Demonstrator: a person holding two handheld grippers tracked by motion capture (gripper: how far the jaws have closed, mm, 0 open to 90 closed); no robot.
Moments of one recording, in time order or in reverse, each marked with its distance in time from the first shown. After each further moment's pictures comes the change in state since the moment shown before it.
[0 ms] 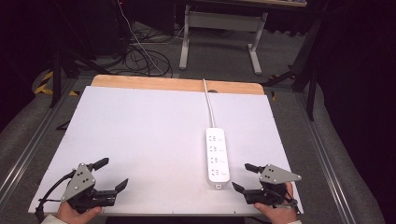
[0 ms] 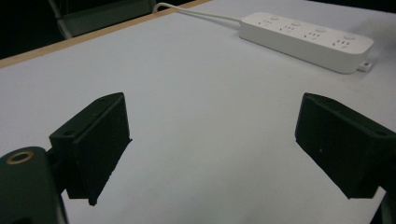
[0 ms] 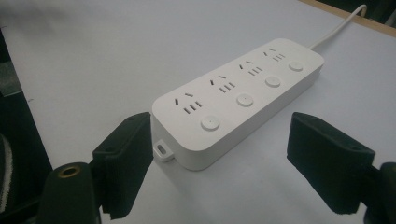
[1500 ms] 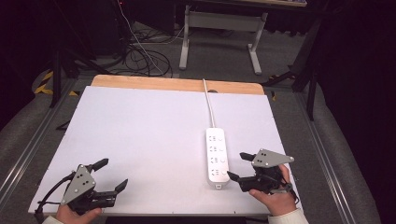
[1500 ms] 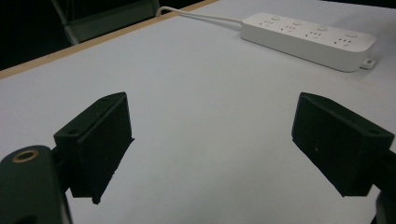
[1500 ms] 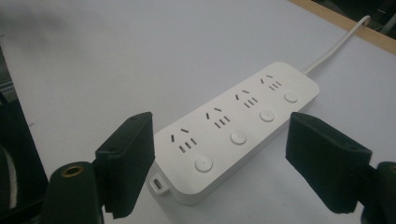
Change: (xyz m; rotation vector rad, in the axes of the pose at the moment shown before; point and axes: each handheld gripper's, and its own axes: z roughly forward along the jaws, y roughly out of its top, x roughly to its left) left arm -0.005 0.002 -0.003 -0.004 0.037 0.056; right arm -0.005 0.051 0.008 0.081 0.009 -0.025
